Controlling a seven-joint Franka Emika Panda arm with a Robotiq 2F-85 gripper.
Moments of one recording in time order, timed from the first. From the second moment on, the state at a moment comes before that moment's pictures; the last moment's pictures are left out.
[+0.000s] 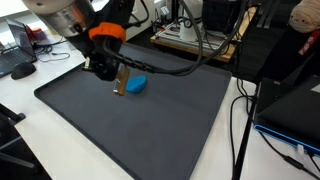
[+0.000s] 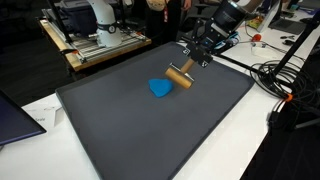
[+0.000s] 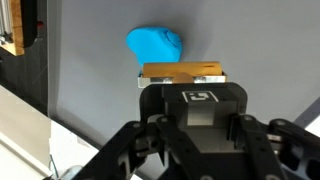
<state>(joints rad) 0.18 1.12 -0.16 -0.44 -0.10 1.20 1.26</state>
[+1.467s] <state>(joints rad) 0.40 1.17 -0.20 -0.44 -0.26 1.05 1.68</state>
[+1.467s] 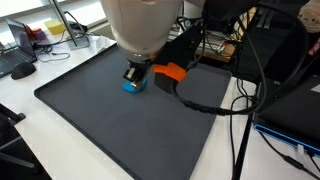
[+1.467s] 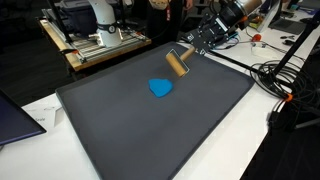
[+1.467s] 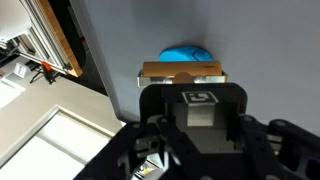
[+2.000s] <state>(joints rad) 0.44 1.17 -0.22 -0.44 -0.35 1.06 1.64</state>
